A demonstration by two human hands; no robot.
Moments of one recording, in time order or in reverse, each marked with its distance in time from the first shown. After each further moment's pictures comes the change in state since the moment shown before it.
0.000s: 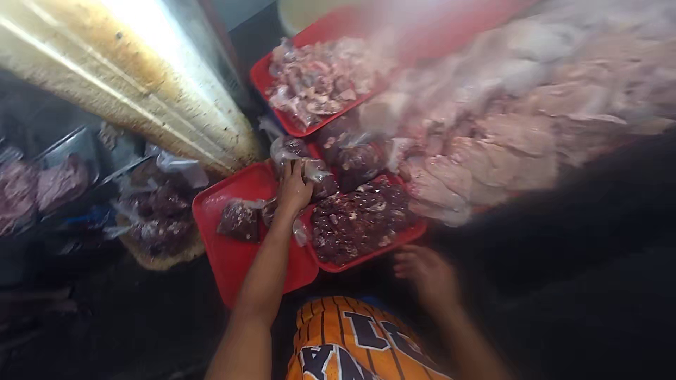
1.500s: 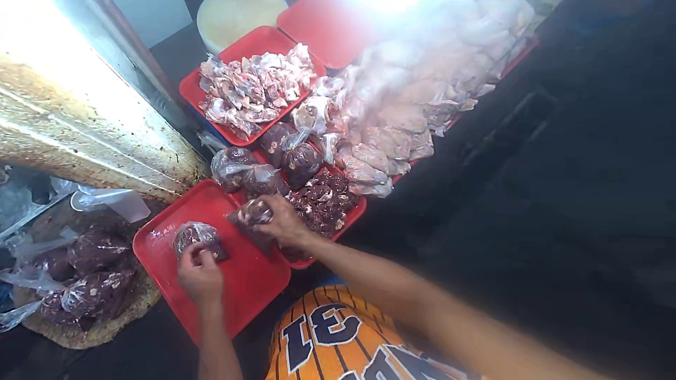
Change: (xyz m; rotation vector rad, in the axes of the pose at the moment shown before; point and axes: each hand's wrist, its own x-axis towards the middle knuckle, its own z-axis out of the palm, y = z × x) left_hand -0.141 -0.099 -0.066 -0.258 0.383 -0.106; right_hand 0.056 -0.087 0.201 -0.542 -0.252 -0.385
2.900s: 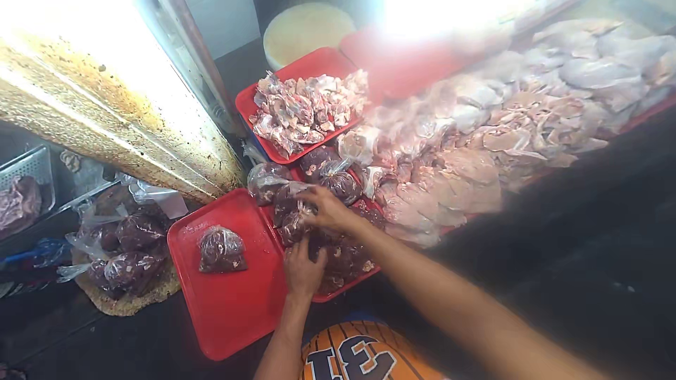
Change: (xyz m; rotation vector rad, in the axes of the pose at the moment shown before) left_hand -0.040 0.061 0.170 0.142 -0.206 0.195; right_hand 0.103 0.035 -0.080 -0.293 -0.315 -0.275
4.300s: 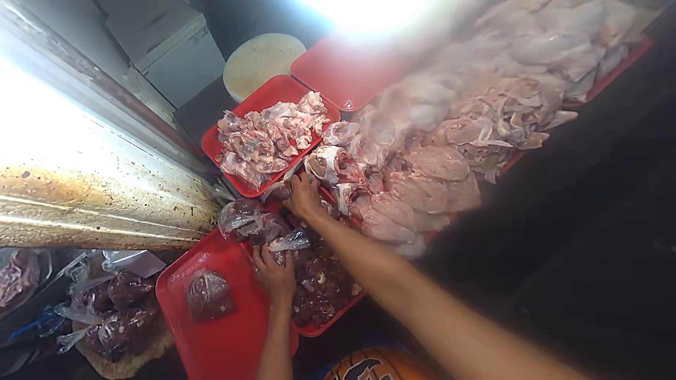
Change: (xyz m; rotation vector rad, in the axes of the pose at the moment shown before) left_hand 0.067 -0.003 0.028 0.174 0.237 -0.152; right_hand 0.073 0.046 -0.037 -0.086 0.404 0.514
